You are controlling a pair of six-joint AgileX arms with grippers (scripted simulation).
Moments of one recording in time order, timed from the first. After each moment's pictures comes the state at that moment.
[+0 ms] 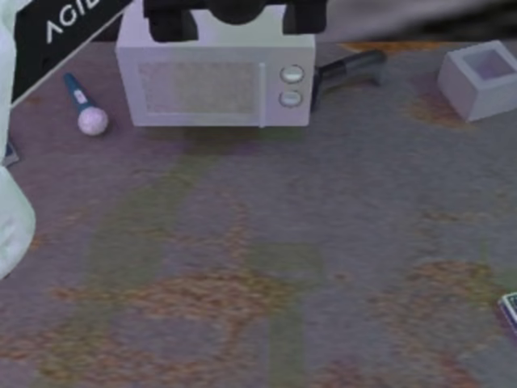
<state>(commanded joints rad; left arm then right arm) -0.61 2.18 2.25 -1.14 -0.30 -0.56 0.00 0.00 0.00 0.00 0.00 0.00</state>
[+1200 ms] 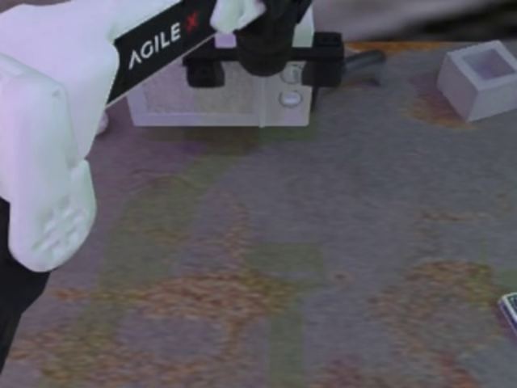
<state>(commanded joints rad) -0.59 2.38 2.25 -0.98 -0.28 -0.53 0.00 0.00 0.00 0.00 0.00 0.00</state>
